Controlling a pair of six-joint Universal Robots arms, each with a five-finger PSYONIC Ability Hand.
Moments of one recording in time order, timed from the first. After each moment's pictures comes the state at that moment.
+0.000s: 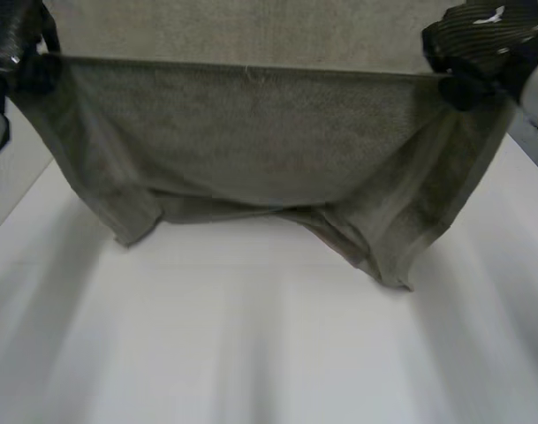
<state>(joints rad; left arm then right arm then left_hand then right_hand) 4.63 -1.72 -1.51 3.58 -1.33 3.31 1.86 -1.33 1.01 0.35 1.34 2.55 1.28 1.34 1.34 1.36 1.12 1.33 1.33 1.33 1.34 1.16</state>
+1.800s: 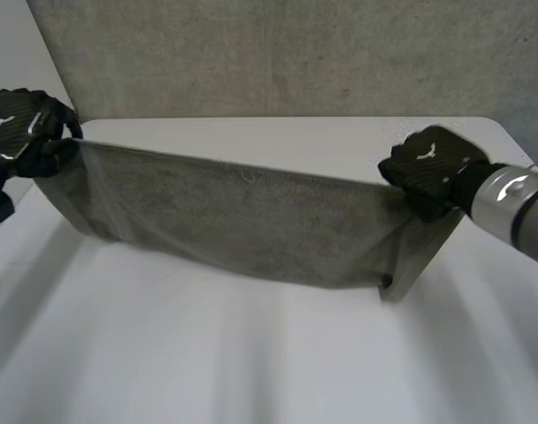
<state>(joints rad) 4.90 -1.76 -1.81 3.87 -0.80 3.12 1.84 -1.31 1.37 0.29 1.21 2.36 1.28 1.35 1.34 1.36 1.15 1.33 1.33 1.33 1.34 1.17</state>
